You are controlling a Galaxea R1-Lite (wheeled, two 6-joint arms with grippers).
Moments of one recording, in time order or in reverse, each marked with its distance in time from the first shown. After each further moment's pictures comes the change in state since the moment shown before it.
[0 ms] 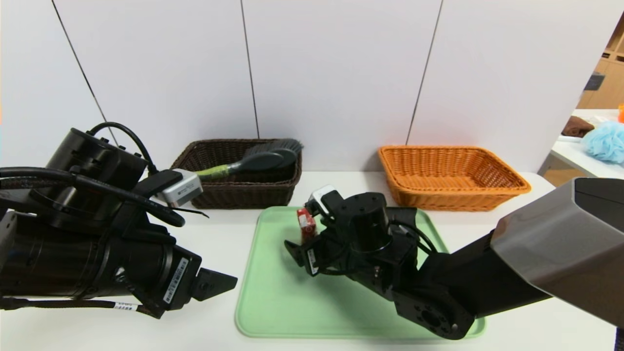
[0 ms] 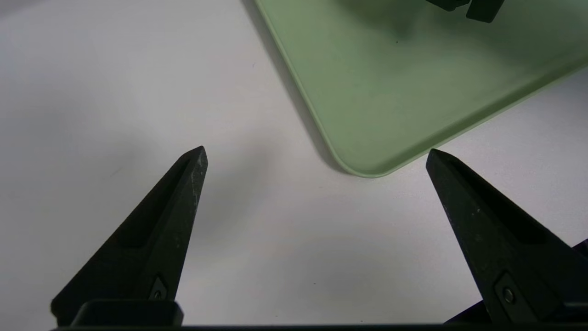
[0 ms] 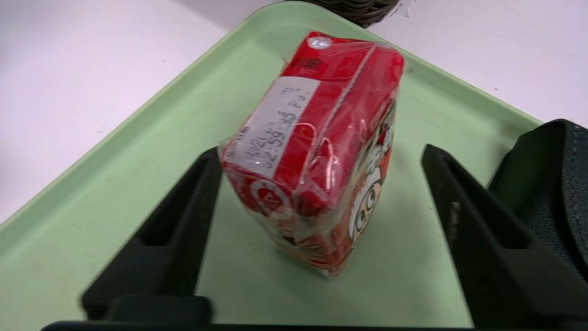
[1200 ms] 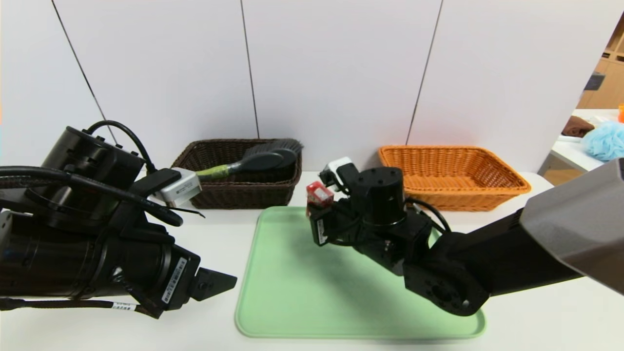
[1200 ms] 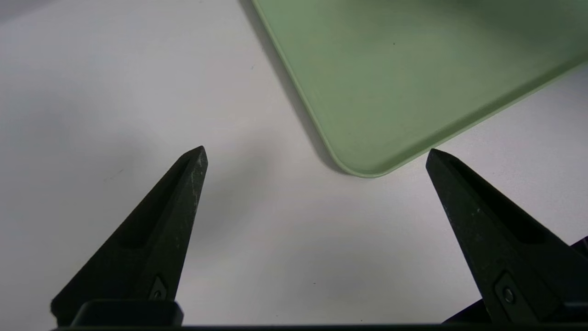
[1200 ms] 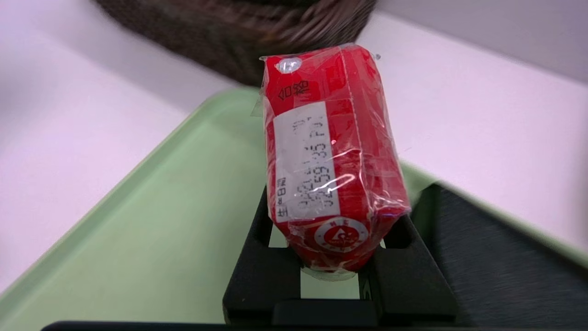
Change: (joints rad) left arm 0.000 -0.007 -0.001 0.000 -0.002 0.005; right arm -0.061 -0.056 -0.053 -0.001 -0.036 0.000
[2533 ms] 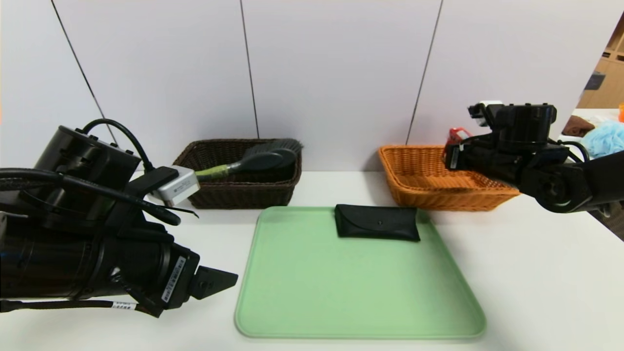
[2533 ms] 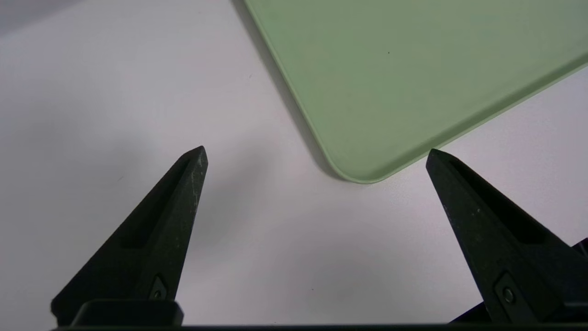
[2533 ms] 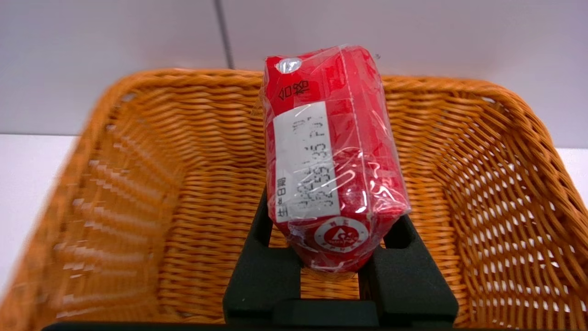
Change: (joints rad) left arm 0.000 -0.010 0.014 -0.029 -0.005 0.000; right arm -0.656 -0.089 -0.114 0.198 0.069 -0.043
